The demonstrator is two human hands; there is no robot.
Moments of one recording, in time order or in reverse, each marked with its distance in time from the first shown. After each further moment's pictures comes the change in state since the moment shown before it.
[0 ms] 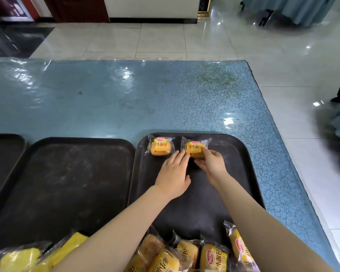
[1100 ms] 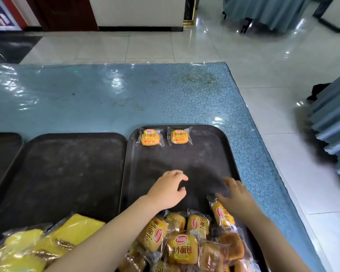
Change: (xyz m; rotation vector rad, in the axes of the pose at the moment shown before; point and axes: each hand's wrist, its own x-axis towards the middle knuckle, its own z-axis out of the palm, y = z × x) left_hand -0.084 0.042 -0.001 -0.246 -0.210 0.022; right_hand -0.139 0.038 -0.144 -1.271 0.054 -0.225
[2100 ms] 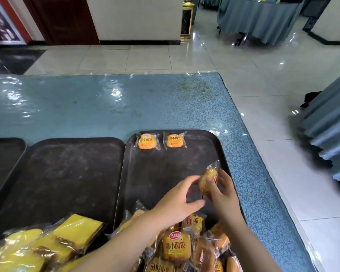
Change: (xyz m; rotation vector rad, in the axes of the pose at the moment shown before) left_hand -0.042 0.058 0.012 -0.557 0.024 0.097; right_hand -0.043 -0.042 0.002 0.936 0.251 -0.001
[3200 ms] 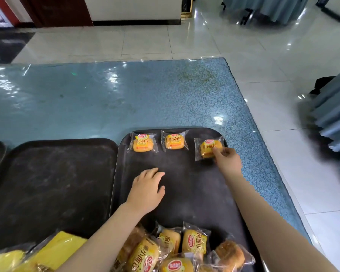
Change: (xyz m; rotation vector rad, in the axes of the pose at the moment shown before) left_hand 0.057 -0.080 -0.068 0.761 0.139 -0.247; right_hand 0.182 0.013 0.026 -0.313 0.150 0.136
